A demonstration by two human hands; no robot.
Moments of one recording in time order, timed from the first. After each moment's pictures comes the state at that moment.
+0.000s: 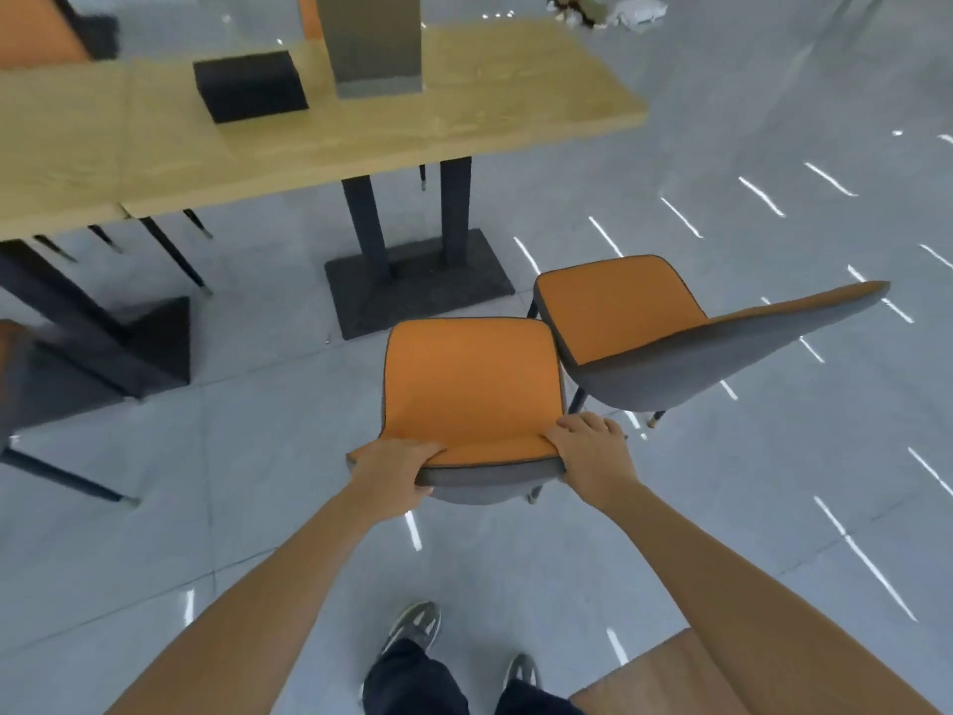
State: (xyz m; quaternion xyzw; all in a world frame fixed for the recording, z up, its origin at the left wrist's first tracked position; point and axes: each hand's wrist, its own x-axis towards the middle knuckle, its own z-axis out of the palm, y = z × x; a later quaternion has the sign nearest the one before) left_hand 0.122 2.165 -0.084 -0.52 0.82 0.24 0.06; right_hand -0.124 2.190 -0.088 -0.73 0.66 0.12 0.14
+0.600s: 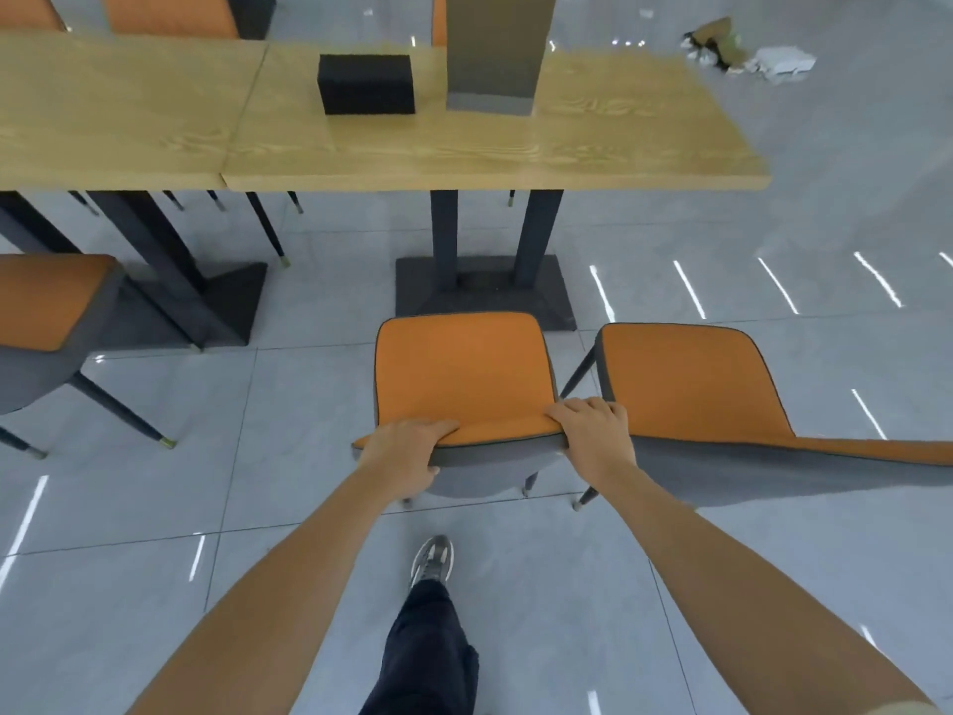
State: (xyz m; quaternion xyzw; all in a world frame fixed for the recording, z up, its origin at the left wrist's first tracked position) left_hand 0.117 2.098 -0.093 -0.63 0.73 0.24 0.05; right_hand -0.121 2.061 -0.088 -0.80 0.59 0.08 0.08
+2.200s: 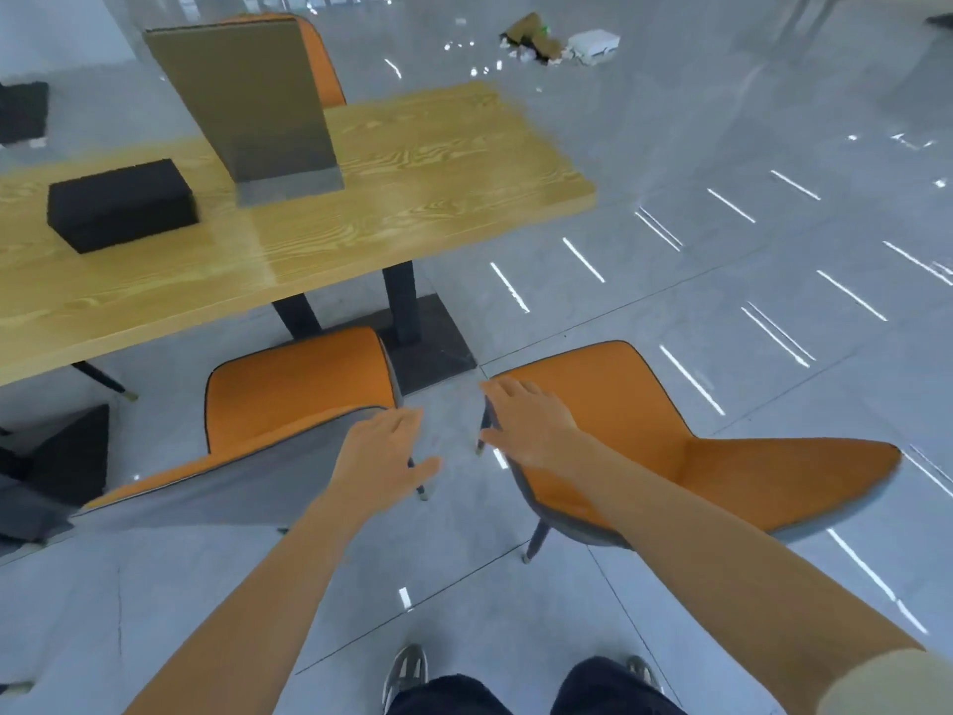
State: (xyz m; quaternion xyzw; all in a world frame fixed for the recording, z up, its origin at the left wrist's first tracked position) left_hand -0.032 1.881 -0.041 -0.54 0.83 0.17 0.01; right_hand -0.225 1.881 -0.026 -0.74 0.64 0.06 0.20
